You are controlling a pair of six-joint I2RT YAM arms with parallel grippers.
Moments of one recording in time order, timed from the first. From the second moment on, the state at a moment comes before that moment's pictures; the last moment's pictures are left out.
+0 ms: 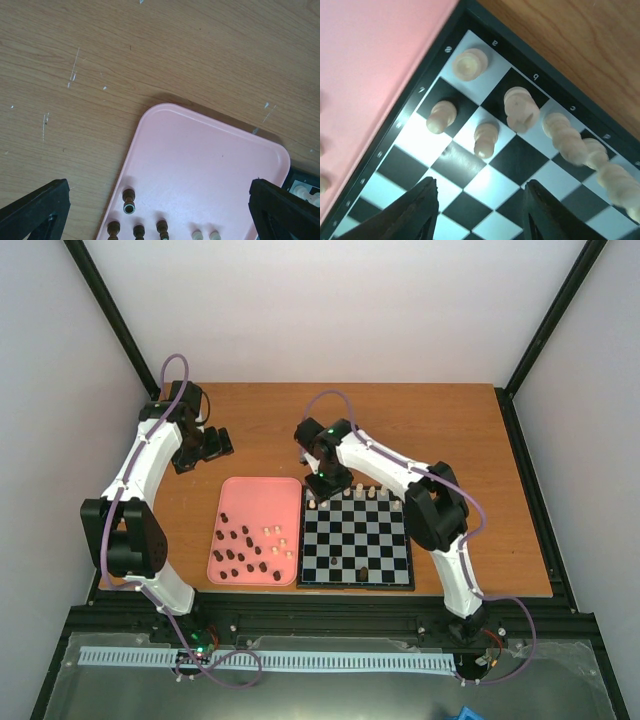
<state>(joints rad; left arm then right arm) -0.03 1.64 1.50 -1.11 0.03 -0.44 0.76 2.17 1.88 -1.19 -0.06 0.14</state>
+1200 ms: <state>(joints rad) -0.03 1.64 1.52 -1.12 0.03 -0.44 1.00 2.41 2.16 -1.23 -0.23 0.13</state>
